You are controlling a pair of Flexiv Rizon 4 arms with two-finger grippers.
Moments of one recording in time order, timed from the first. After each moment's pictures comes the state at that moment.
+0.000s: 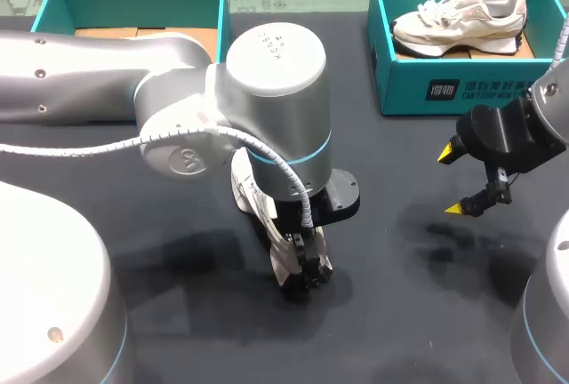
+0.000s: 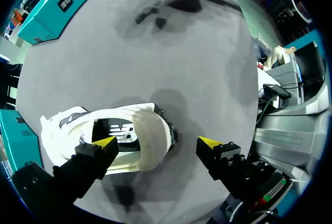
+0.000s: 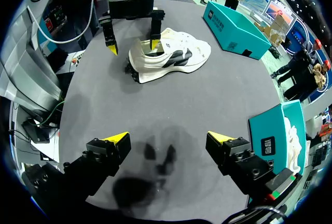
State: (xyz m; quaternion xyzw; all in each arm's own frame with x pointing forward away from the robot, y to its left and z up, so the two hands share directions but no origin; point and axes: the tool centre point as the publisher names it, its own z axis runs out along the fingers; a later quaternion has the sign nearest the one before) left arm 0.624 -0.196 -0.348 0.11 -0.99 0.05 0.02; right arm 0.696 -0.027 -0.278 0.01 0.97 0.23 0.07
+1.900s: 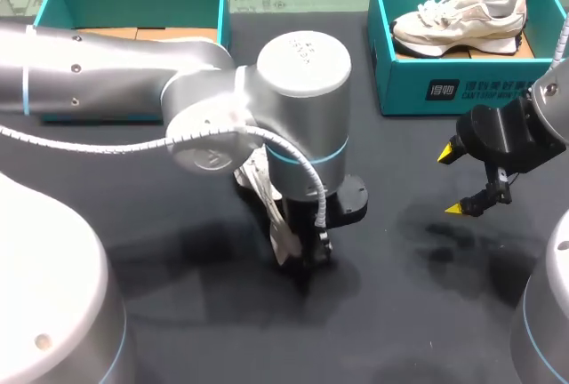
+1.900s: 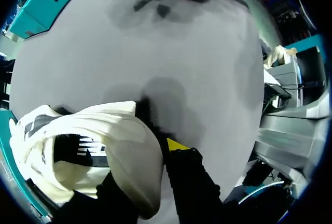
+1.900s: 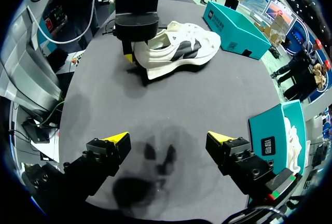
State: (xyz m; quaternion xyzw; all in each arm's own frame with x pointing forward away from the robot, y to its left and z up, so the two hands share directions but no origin) left arm 0.630 -0.202 -0.365 0.11 -0.99 0.02 0.04; right arm 0.696 -0.027 -0.278 0.01 0.97 0.23 0.07
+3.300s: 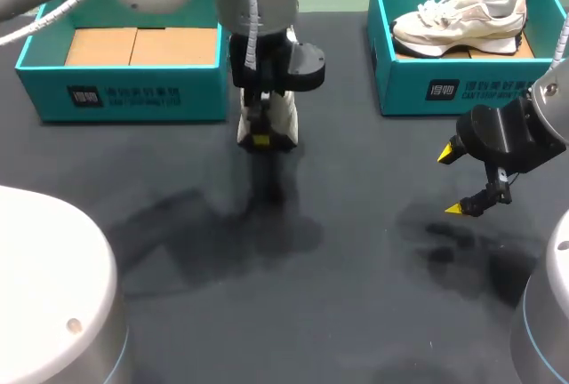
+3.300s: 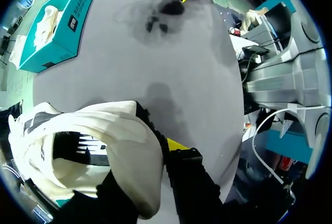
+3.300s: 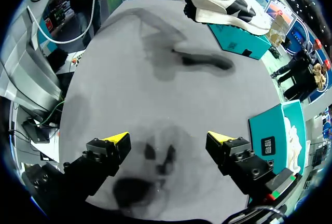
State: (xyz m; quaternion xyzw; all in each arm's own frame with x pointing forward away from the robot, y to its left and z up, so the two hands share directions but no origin) left arm 0.747 -0.132 -0.205 -0.05 -1.00 0.01 0.05; right arm 0.697 -0.027 -0.278 0.01 0.97 0.23 0.07
